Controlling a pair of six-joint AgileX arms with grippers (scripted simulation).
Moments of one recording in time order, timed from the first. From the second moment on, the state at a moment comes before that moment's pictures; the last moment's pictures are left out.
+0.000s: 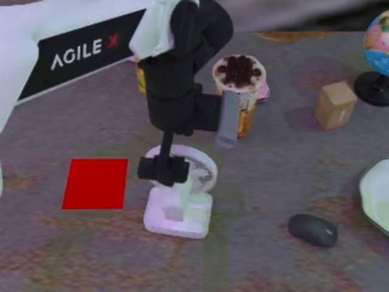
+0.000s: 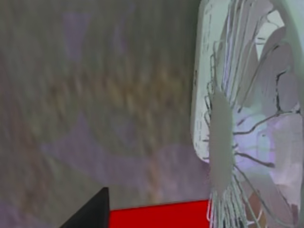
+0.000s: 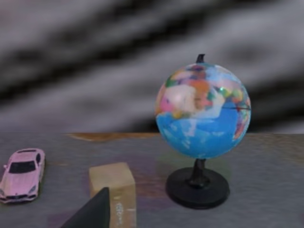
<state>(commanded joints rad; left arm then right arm) -0.65 2.09 1.75 -1.23 0.00 1.08 0.00 0.00 0.00 0.00 0.00 0.00</state>
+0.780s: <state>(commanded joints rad) -0.65 2.09 1.75 -1.23 0.00 1.08 0.00 0.00 0.00 0.00 0.00 0.00</state>
